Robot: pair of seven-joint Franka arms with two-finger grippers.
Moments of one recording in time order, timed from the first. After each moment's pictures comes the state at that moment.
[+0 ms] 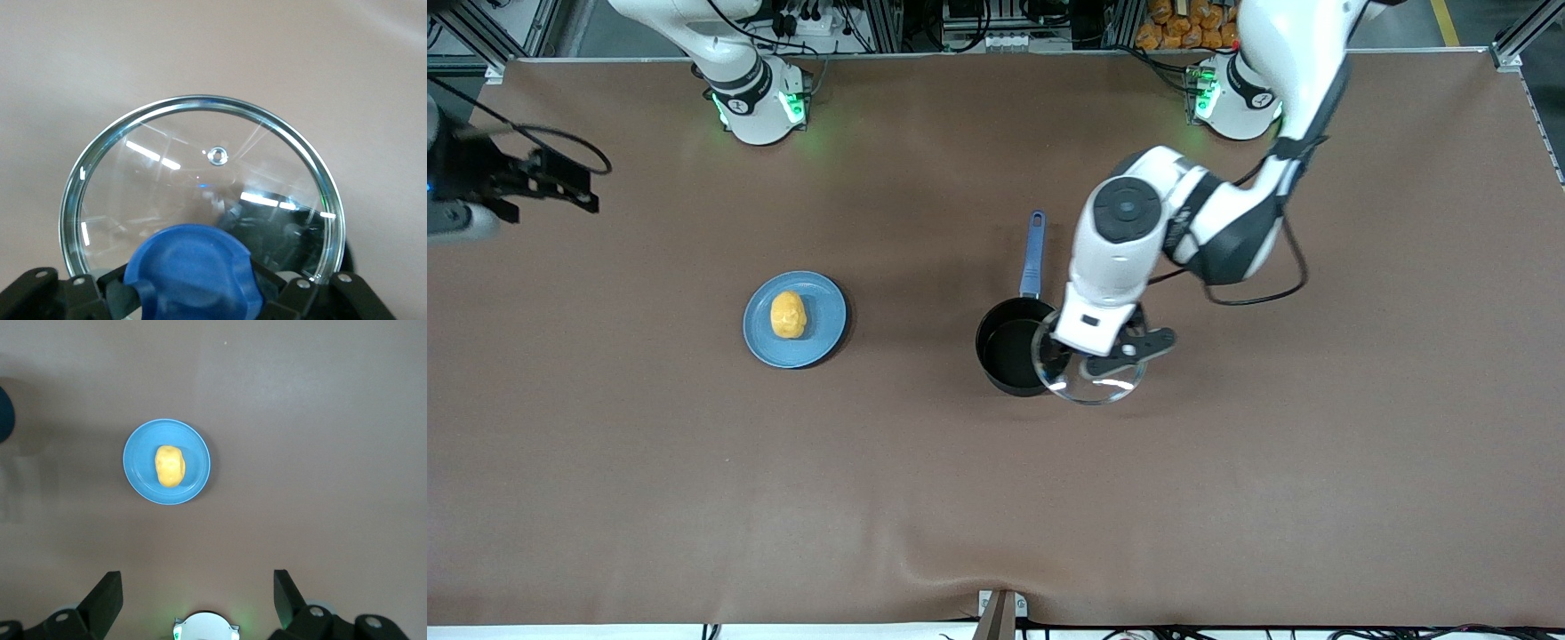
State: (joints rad) left arm -0.33 0.46 -0.29 -1.56 0.21 2.07 -1.04; right arm 0.01 0.07 0.02 -1.46 0.02 1.36 -0.08
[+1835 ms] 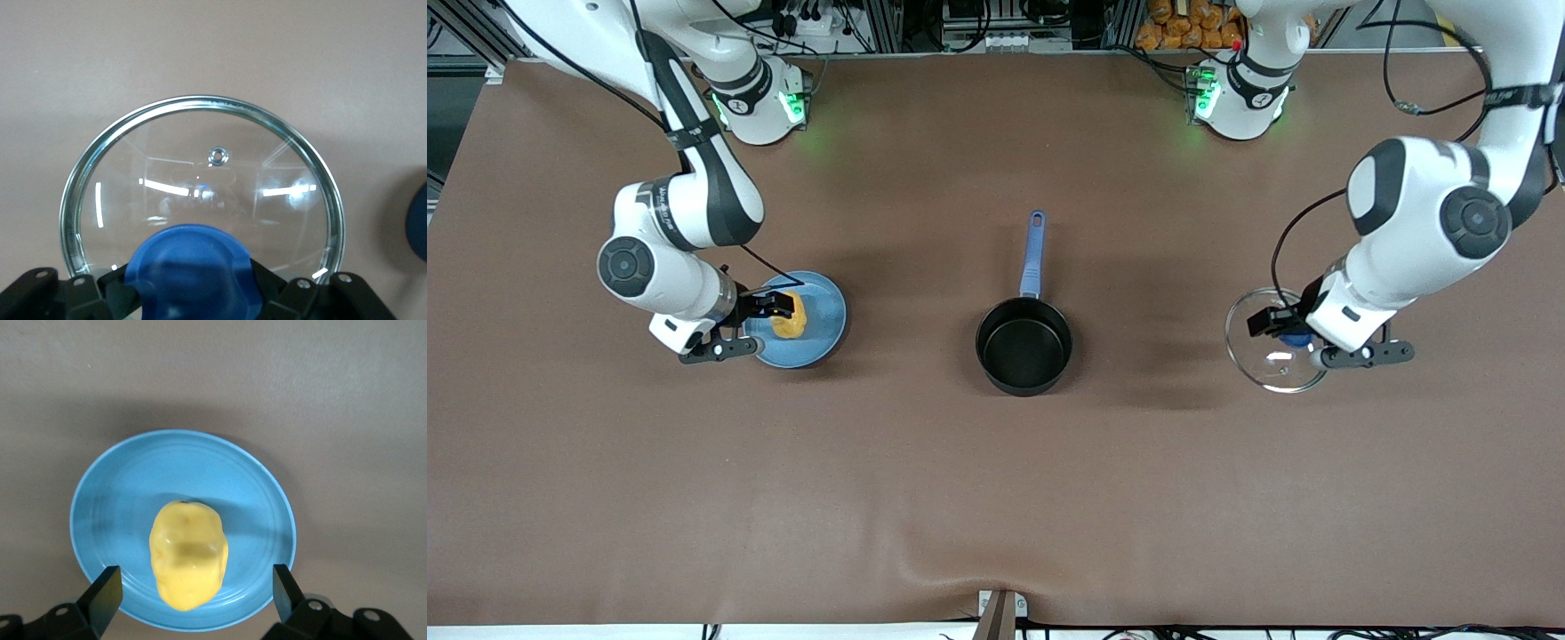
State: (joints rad) left arm 0.19 0.22 -0.34 -2.01 -0.02 2.24 -0.23; right arm 0.13 0.27 0.05 -2.16 0.08 2.27 -0.02
